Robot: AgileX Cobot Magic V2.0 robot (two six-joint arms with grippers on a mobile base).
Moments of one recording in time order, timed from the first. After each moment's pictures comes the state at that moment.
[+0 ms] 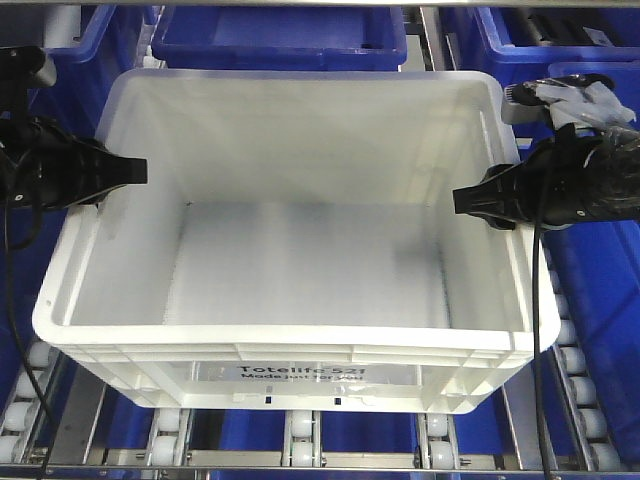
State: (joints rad) left arm -0.18 1.34 -1.04 -0.28 0.49 0.08; right arm 0.22 1.37 -1.04 0.25 0.57 -0.16
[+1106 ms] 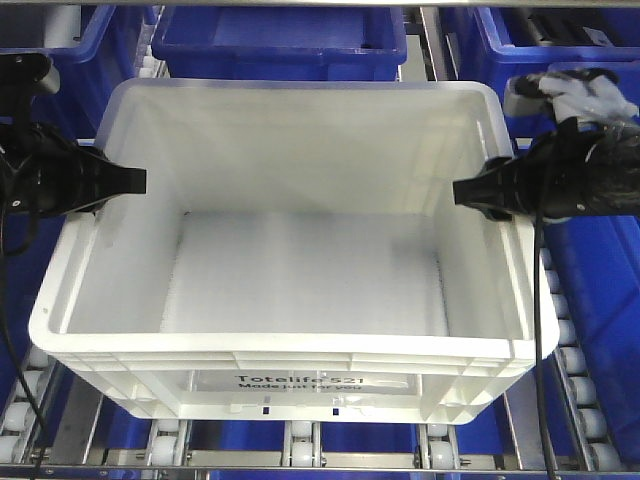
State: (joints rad) left arm -0.18 1.34 -1.04 -0.23 0.52 0.08; right arm 0.22 1.37 -1.05 0.26 0.53 -0.15
